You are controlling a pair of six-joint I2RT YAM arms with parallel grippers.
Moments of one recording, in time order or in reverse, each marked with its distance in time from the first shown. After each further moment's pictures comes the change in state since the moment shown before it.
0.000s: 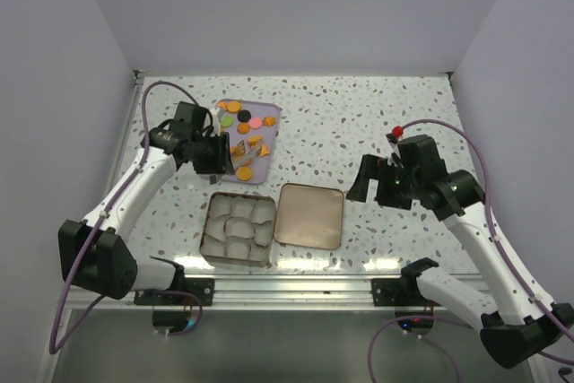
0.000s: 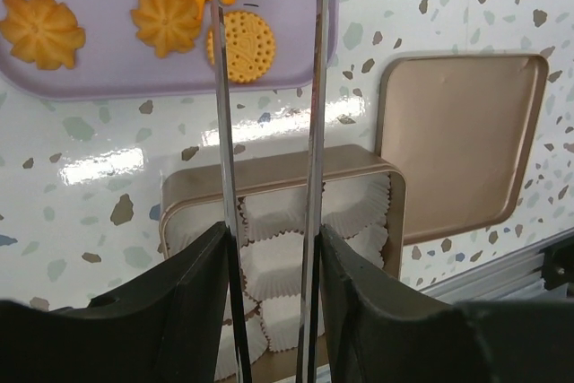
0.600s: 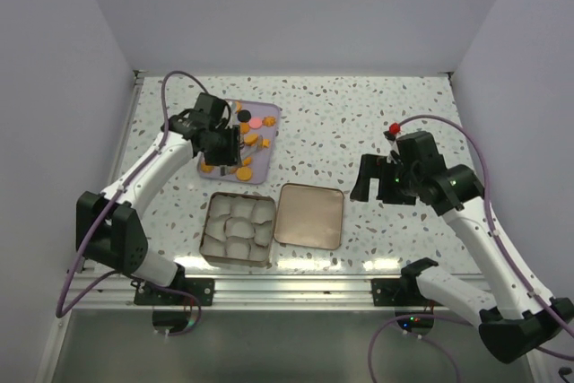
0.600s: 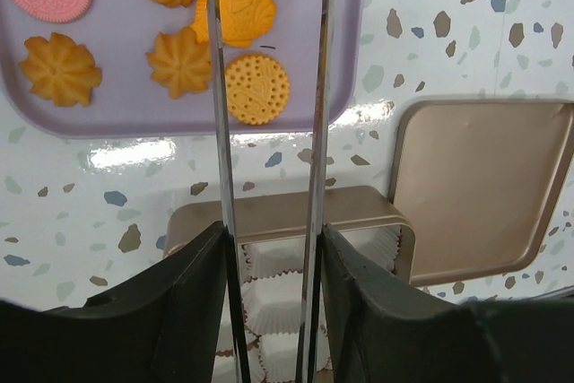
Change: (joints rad) left arm -0.077 0.154 0.097 0.019 -0.137 -0.056; right arm 0.000 0.029 0.042 -0.041 0.052 -0.096
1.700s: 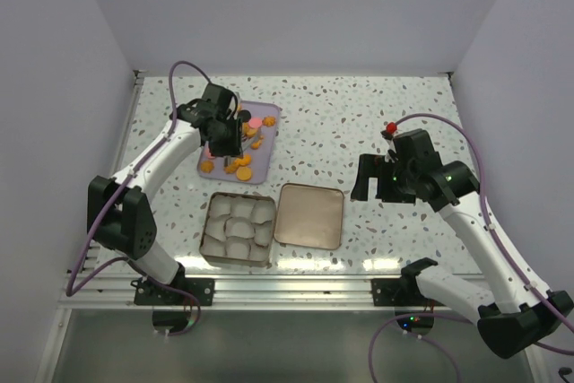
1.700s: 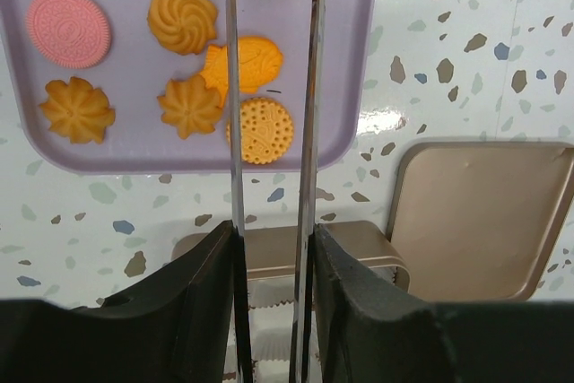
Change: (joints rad) left arm -0.013 0.125 0.129 -0.014 -0.053 -0.018; right arm 0.000 0.038 0.002 0.000 0.026 -0.033
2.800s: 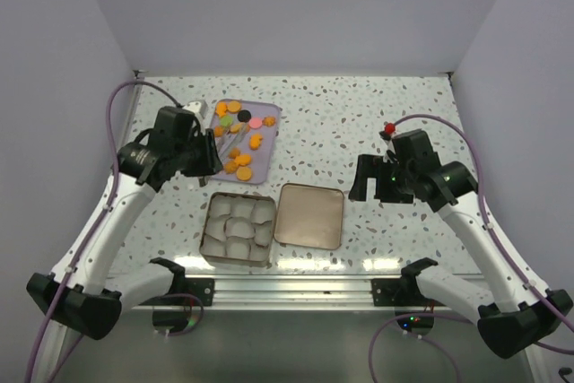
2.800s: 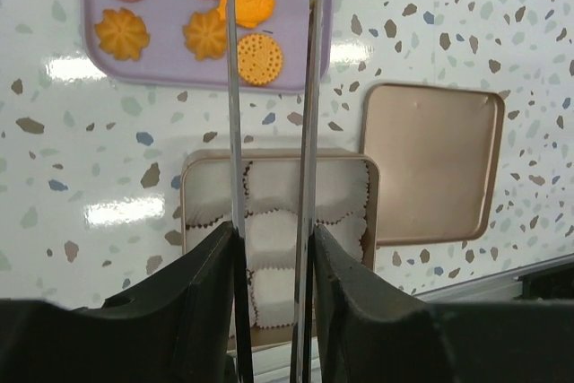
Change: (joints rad) left arm 0.000 -0.472 -0.126 -0.131 -0.008 -0.039; right arm 0.000 0.001 -0.015 0.022 -0.027 0.005
